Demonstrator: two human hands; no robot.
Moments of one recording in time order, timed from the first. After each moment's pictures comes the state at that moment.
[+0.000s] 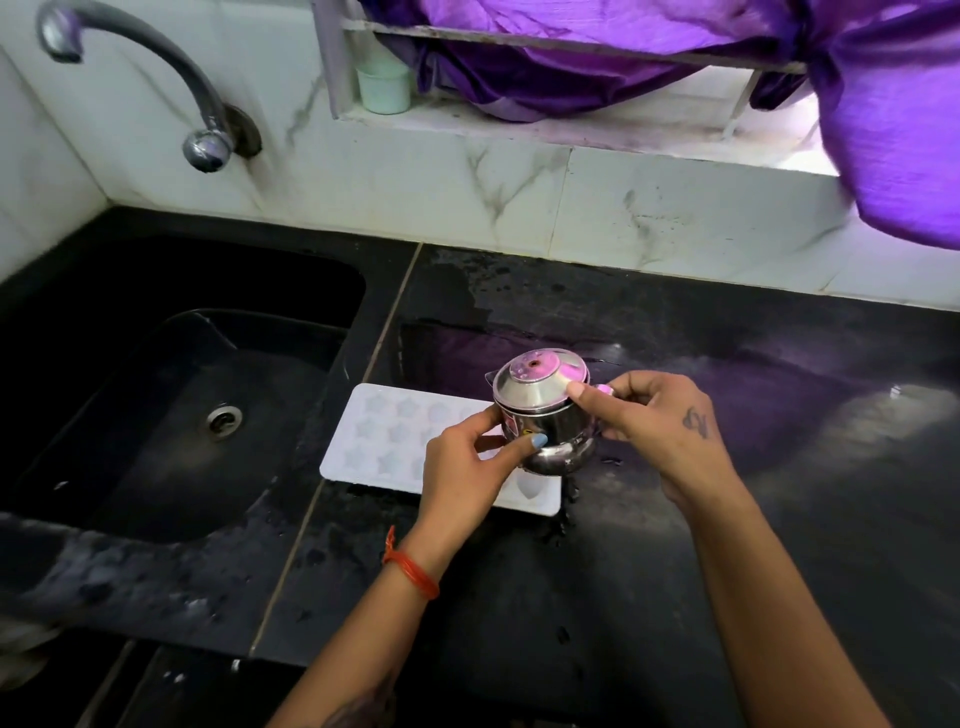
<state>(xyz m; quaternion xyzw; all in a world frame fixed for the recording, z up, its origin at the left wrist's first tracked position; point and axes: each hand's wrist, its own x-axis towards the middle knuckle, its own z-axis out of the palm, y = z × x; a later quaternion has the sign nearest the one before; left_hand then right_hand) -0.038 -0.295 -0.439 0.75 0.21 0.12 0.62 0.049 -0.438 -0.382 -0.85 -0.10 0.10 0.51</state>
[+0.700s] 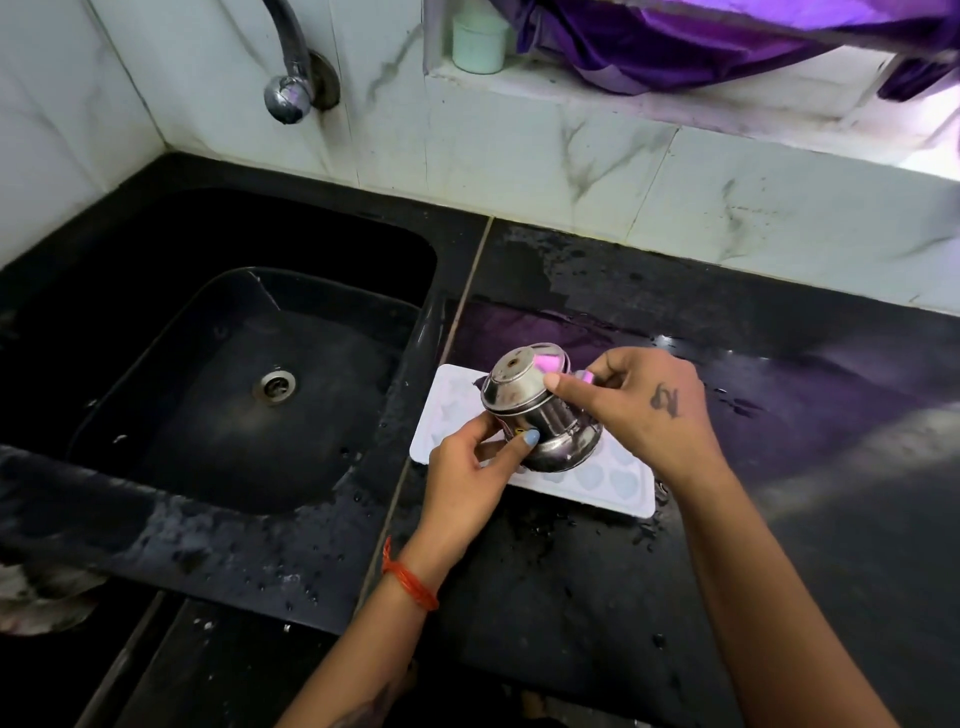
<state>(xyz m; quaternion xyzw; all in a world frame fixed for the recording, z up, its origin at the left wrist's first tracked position) -0.079 -0.224 -0.466 0.66 0.23 0.14 0.70 0.019 -0.333 -0.374 -0.91 -0.18 0.07 0.36</state>
